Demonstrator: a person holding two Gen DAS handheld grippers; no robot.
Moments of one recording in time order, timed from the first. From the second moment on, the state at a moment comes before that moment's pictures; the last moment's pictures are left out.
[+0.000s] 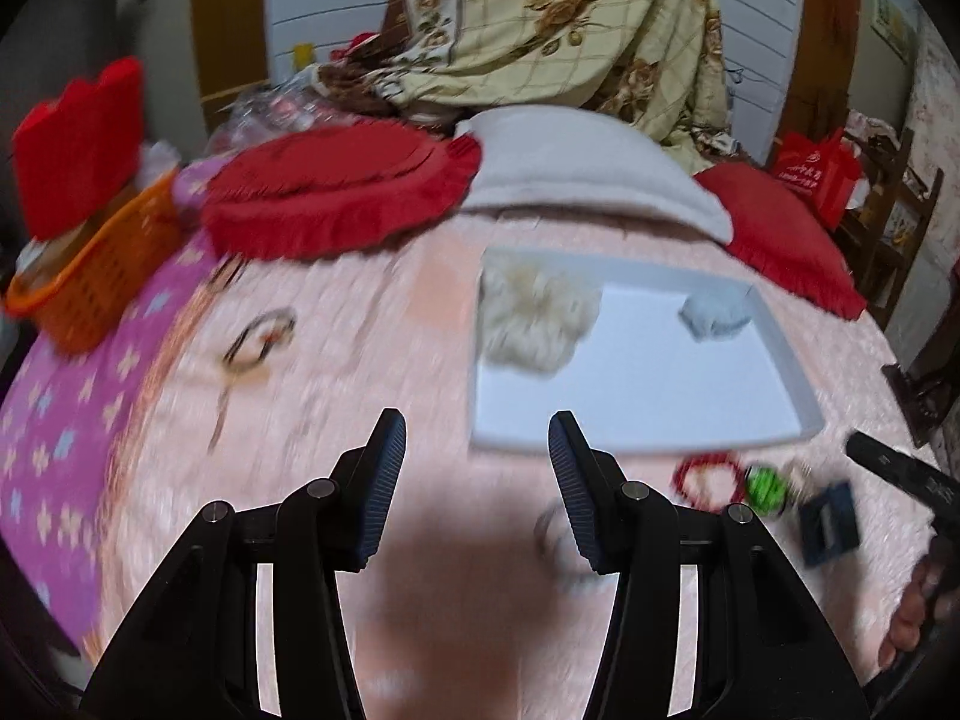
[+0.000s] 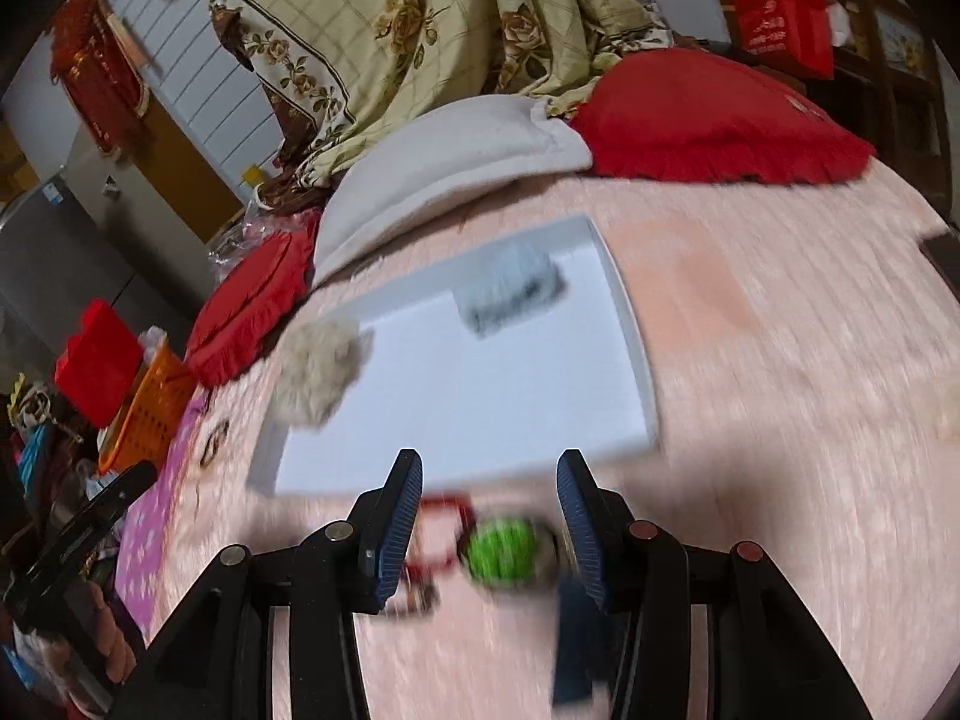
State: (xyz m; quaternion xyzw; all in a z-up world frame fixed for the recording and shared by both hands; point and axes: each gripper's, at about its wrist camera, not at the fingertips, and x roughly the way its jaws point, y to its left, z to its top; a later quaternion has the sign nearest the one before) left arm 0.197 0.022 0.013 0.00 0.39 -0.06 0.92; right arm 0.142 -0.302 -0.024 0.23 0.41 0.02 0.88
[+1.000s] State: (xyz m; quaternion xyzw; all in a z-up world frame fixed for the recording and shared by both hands) left arm 0.177 0.013 -0.051 0.00 0.44 -0.09 0.90; right arm 0.074 -0.243 -0.074 0.18 0.41 0.02 0.89
